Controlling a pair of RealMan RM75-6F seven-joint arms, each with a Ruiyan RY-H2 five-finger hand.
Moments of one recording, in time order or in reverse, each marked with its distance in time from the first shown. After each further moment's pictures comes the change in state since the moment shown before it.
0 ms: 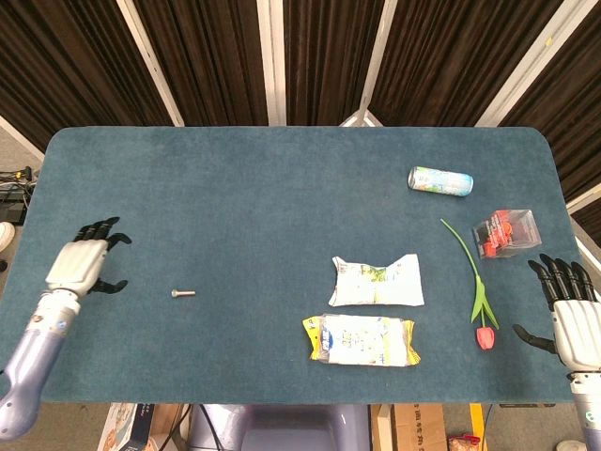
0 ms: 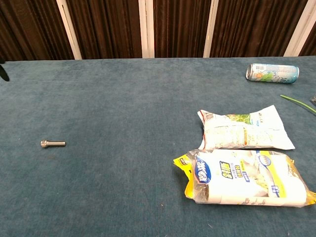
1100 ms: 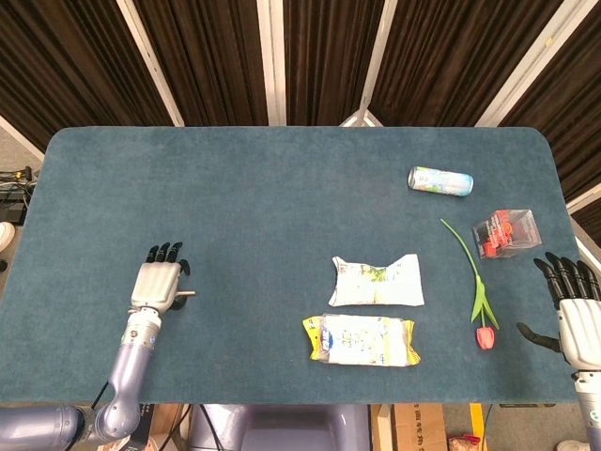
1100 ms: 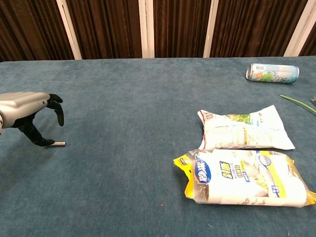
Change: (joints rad) left arm -0.123 -0.488 0.072 0.140 -0.135 0.283 0.368; right arm 0.001 0.002 0.006 0.009 0.011 -0.009 0.018
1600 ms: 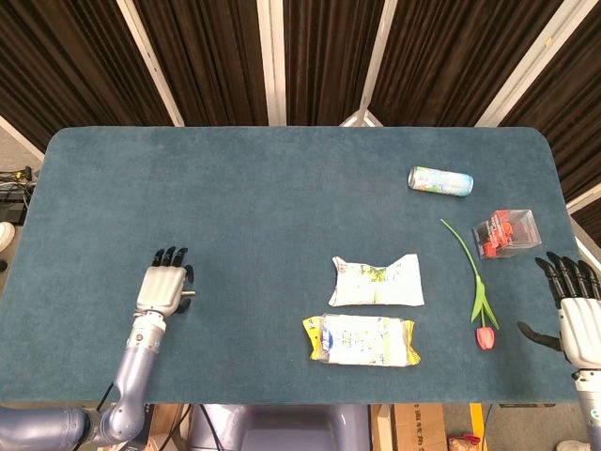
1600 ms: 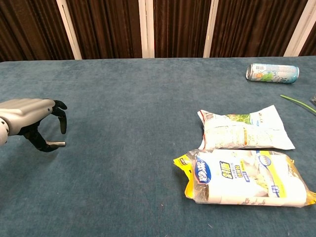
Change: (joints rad) left arm 0.006 -0.040 0.025 0.045 0.029 -0.004 -0.001; right arm 0.001 -0.001 0.005 0.004 0.010 -0.004 0.013
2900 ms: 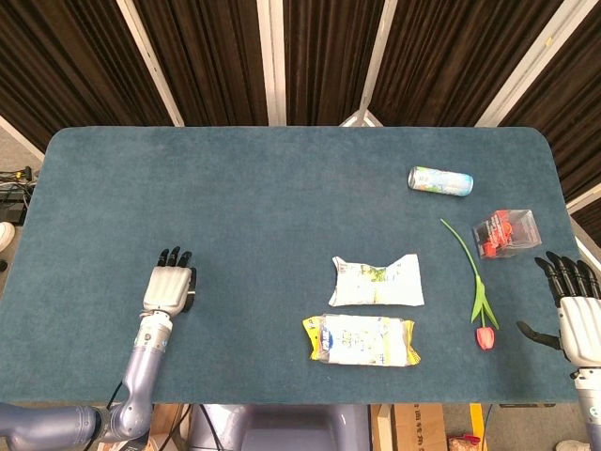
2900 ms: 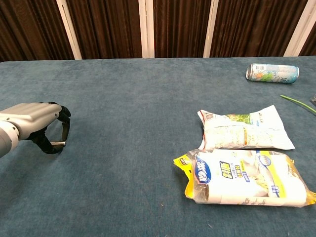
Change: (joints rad) left arm -0.001 -0.067 -0.008 0.088 0.015 -0.011 0.037; right arm 0.005 -0.006 0.003 0.011 0.012 -0.019 0.009
